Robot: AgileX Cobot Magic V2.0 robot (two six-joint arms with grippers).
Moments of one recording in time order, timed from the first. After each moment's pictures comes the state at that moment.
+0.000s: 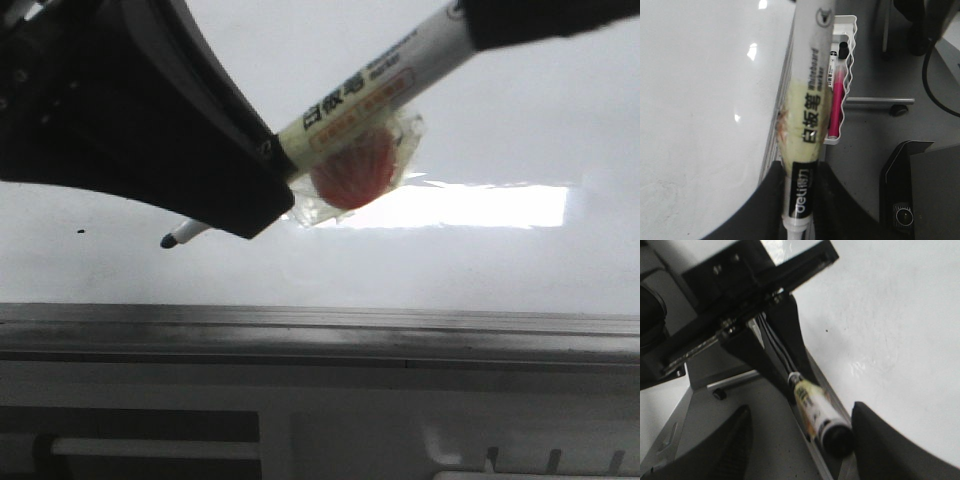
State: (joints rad) left arm -0.93 1.14 -0.81 -0.44 0.54 0.94; right arm 0.84 0.79 -0.59 0.56 0.27 -0.64
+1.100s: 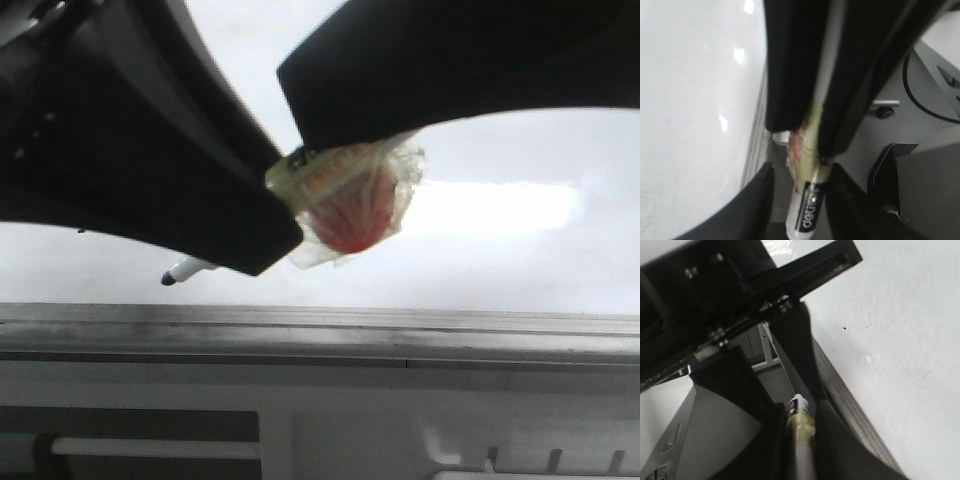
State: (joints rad) left arm -0.93 1.14 -0.80 -0.51 0.54 0.98; right arm 0.93 0.94 -0.59 0.59 0.16 -0.65
